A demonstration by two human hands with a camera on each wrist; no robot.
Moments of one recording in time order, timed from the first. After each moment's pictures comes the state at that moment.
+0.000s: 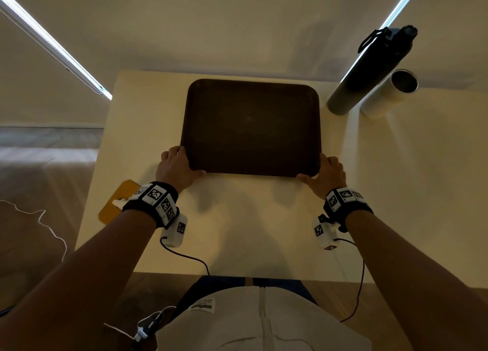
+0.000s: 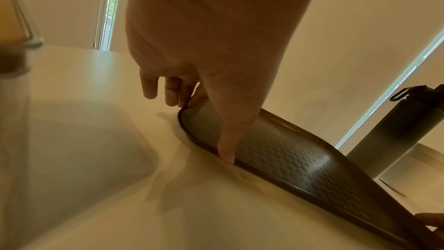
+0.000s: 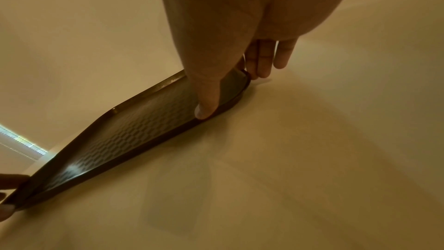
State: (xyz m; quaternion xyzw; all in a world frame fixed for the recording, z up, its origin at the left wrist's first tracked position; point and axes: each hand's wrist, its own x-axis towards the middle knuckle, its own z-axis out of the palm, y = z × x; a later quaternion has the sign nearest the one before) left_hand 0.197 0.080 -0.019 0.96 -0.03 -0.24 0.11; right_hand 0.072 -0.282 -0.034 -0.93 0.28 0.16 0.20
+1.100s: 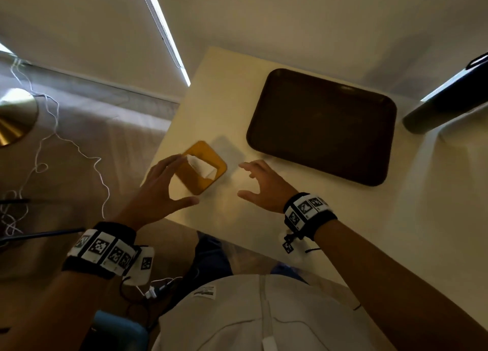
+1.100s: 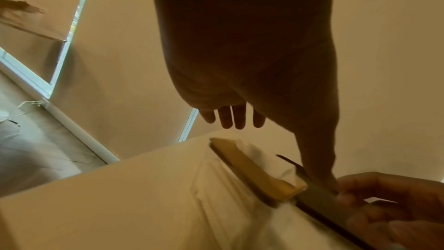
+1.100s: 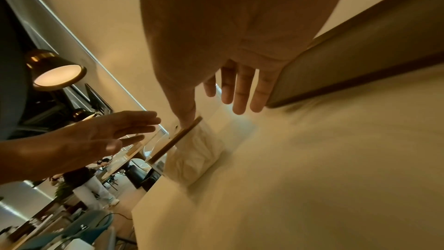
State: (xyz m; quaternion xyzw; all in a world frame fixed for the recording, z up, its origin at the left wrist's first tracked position) left_hand 0.051 0.290 0.026 0.95 -0.10 -0.14 0.27; right_hand 0.079 -0.020 0.003 -0.88 -0.17 0.23 0.38
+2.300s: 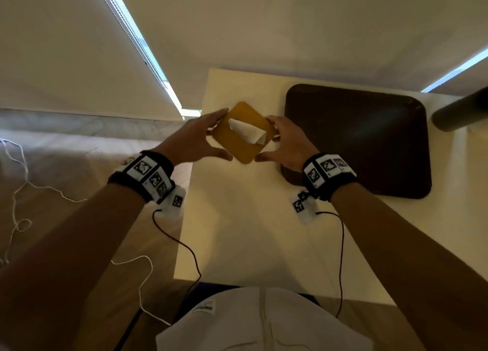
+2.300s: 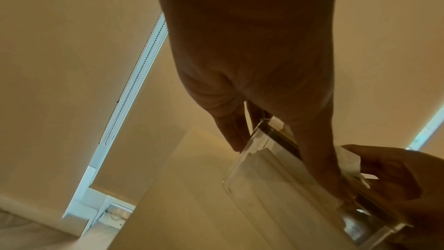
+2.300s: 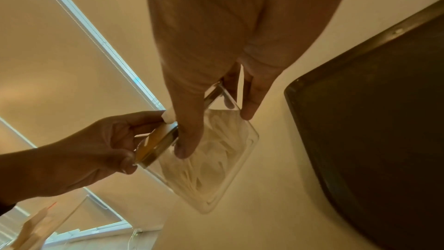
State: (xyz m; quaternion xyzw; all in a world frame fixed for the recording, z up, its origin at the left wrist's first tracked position) left_hand 0.347 0.306 0.024 0.86 -0.28 -0.25 0.35; right_hand 0.279 0.048 0.022 -0.89 0.02 0.15 0.42
